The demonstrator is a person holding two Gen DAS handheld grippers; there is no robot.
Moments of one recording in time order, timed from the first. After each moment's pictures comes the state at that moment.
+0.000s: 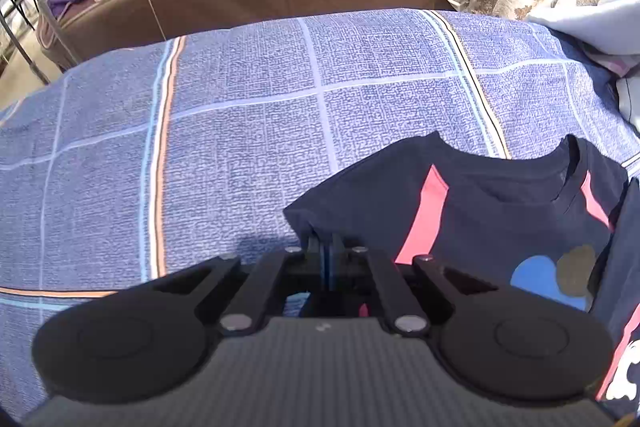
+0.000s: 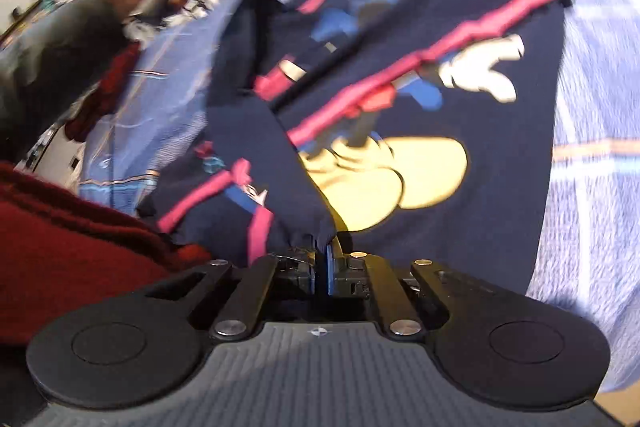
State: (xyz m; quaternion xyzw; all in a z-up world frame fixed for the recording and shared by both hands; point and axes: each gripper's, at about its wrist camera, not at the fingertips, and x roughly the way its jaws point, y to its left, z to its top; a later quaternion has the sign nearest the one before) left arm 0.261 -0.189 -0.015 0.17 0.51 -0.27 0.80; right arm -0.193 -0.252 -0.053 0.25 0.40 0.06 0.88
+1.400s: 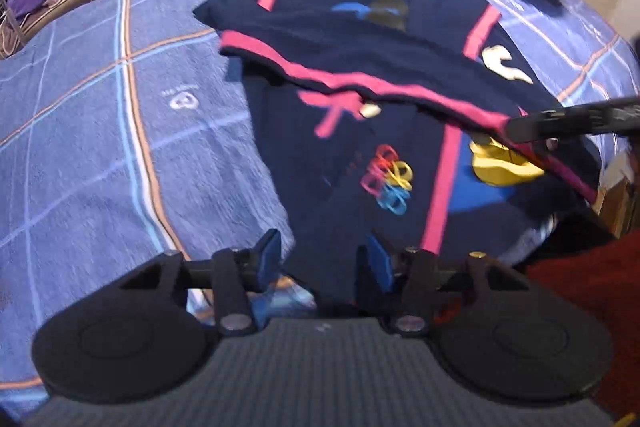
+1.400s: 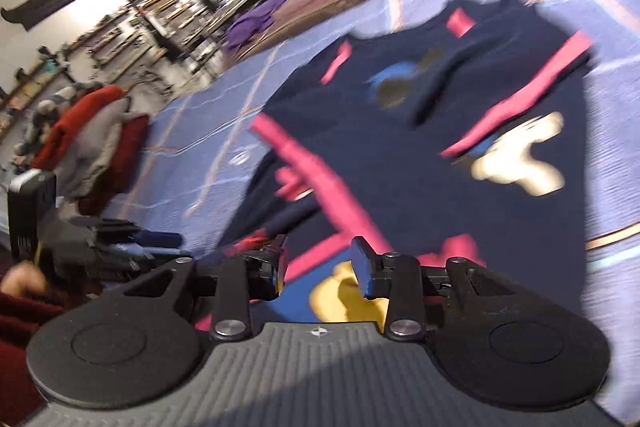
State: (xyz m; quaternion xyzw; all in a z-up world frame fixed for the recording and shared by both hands) left arm -0.020 0.010 -0.033 0.22 0.45 -0.42 0.75; right arm -0.115 -0.229 -0.060 0.34 0.37 0.05 0.86
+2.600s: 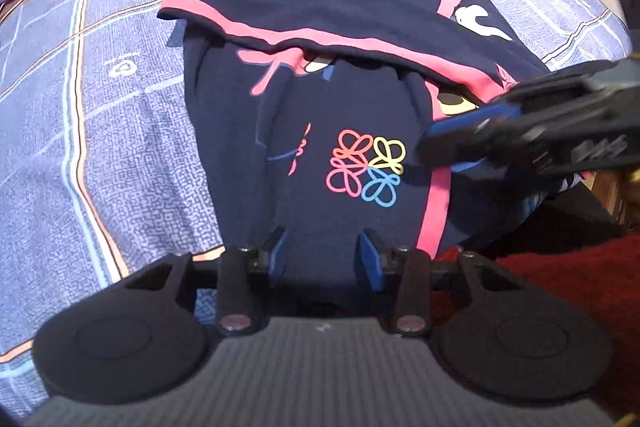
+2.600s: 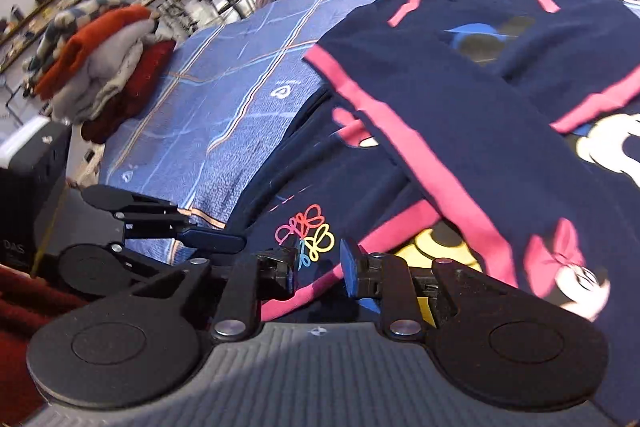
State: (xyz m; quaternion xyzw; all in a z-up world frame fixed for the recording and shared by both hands) left arm -0.043 -0.017 -0.065 0.24 0.47 -0.43 0.73; right arm -0.112 -0.190 -0.053 0.21 0.41 0.08 0.88
